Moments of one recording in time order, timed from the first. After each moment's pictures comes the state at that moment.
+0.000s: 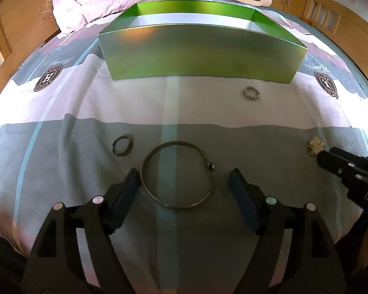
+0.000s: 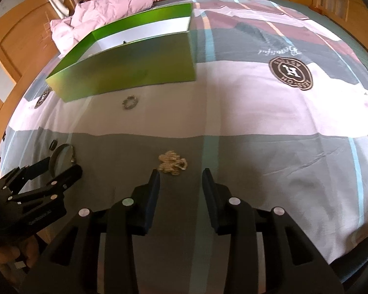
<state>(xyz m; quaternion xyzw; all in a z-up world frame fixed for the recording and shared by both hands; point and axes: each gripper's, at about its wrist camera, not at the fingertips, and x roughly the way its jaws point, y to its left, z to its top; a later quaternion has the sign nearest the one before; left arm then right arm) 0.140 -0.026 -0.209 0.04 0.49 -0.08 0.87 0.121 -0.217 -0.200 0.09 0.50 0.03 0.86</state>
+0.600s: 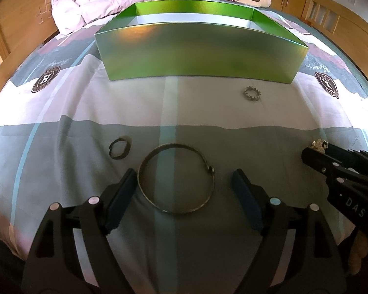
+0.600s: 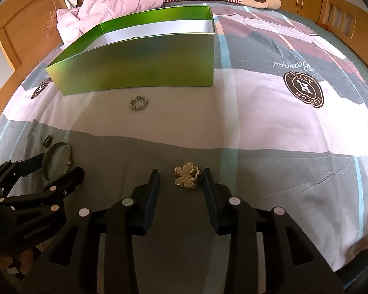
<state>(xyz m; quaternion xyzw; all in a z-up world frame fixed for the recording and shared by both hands) 0.143 -0.027 -0.213 0.04 0.48 -0.08 0.87 0.133 -0.195 -0.207 0.05 0.48 0.02 0.87</state>
